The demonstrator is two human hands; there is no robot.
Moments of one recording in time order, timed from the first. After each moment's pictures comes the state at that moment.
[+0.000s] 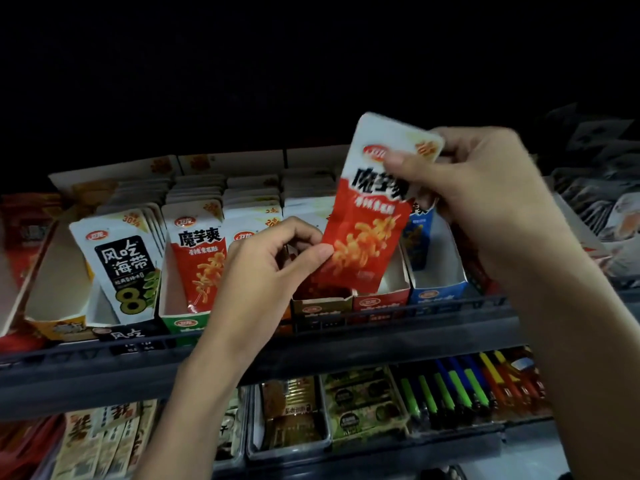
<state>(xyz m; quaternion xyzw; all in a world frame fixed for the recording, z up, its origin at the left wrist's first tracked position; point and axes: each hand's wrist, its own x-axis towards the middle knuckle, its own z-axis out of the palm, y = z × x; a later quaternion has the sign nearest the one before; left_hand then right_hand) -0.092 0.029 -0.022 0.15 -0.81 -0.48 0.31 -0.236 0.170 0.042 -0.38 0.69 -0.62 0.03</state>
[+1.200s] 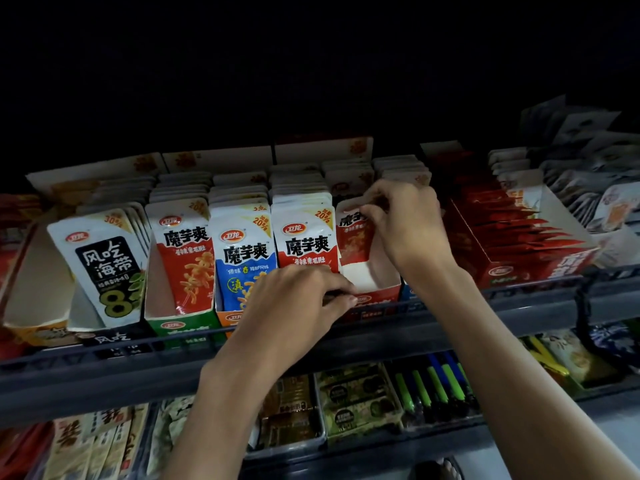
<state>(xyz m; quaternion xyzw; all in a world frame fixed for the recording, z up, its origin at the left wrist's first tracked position) -0.118 0.039 -0.051 0.14 -0.96 -0.16 0.17 -0.270 0.125 -0.024 -0.33 0.85 -0.40 -0.12</state>
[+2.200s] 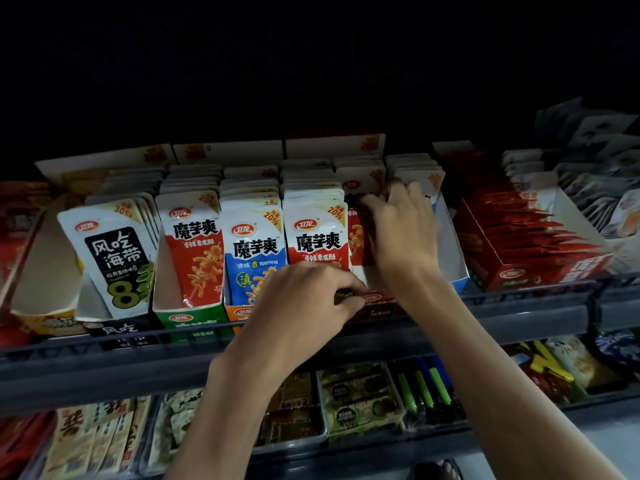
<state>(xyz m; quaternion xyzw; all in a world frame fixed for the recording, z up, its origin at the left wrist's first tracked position) -0.118 0.039 -0.051 0.16 -0.96 -0.16 0.15 -0.266 0.105 -0.048 -0.34 0.90 -0.14 -0.24</state>
